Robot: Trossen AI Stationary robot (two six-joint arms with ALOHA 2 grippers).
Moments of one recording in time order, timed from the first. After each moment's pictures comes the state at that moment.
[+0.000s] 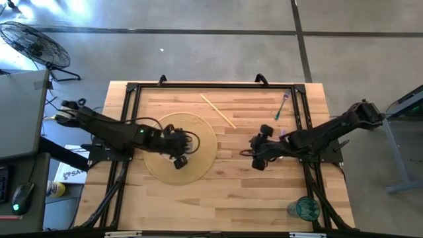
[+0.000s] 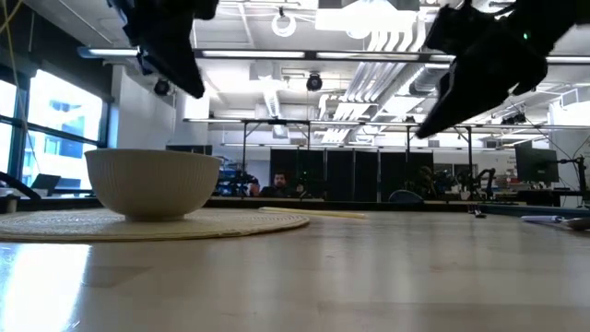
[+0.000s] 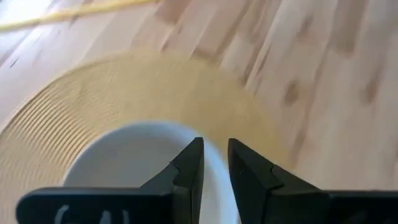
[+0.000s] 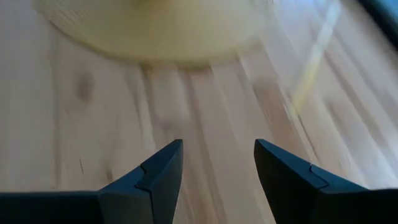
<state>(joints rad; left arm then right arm) -0.27 1.28 0.97 -0.60 -0.38 -0.61 0.30 1.22 0.69 -0.40 0.47 0.40</state>
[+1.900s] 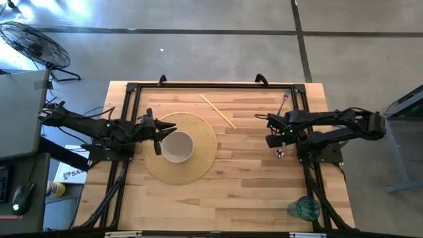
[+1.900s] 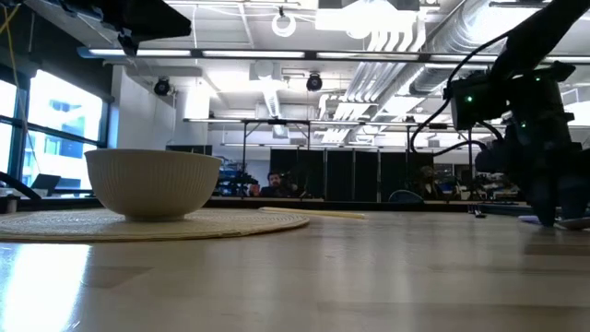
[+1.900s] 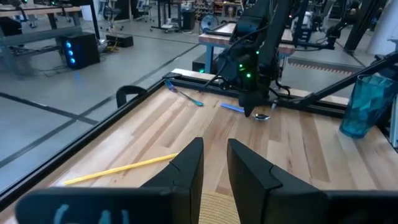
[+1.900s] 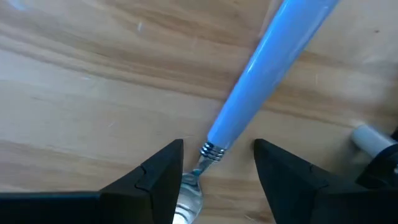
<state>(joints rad) -0.28 0.64 0.51 0.00 -0.59 -0.16 -0.39 1.21 0.47 -0.88 -0.11 0.96</state>
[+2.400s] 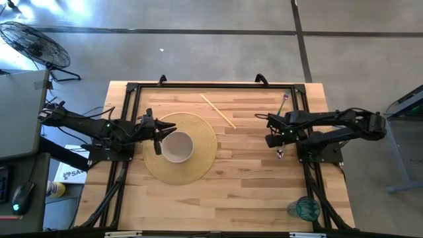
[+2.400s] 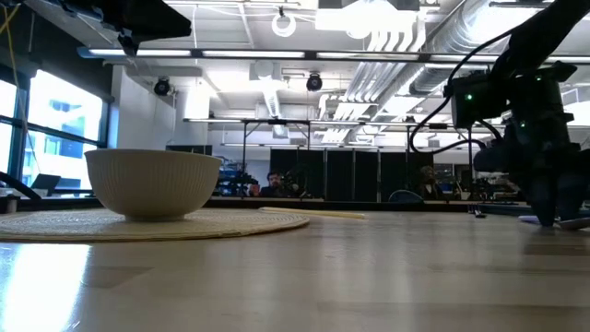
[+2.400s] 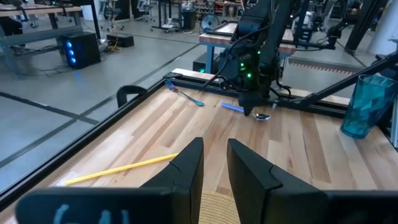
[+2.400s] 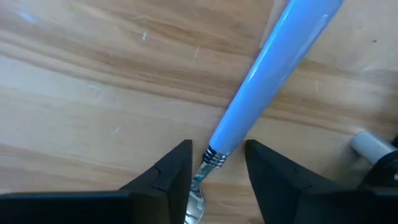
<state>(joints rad) -0.28 0.65 0.51 0.00 -0.59 -0.16 -0.39 1.21 0.46 -0.83 -0.08 0.97</state>
